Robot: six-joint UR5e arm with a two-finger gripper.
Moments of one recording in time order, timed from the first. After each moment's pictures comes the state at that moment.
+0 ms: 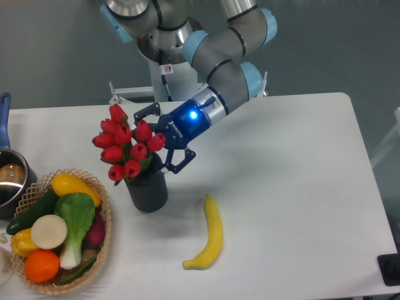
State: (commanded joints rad) arm 2.69 -1.74 -2.12 -0.90 0.15 1.34
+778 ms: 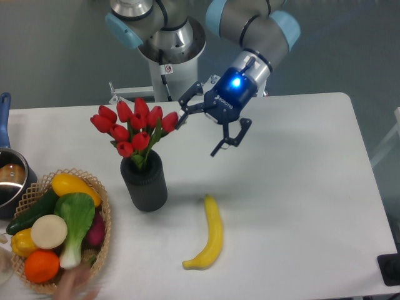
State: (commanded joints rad) arm 2.89 -1.58 -2.04 -0.91 0.38 1.15
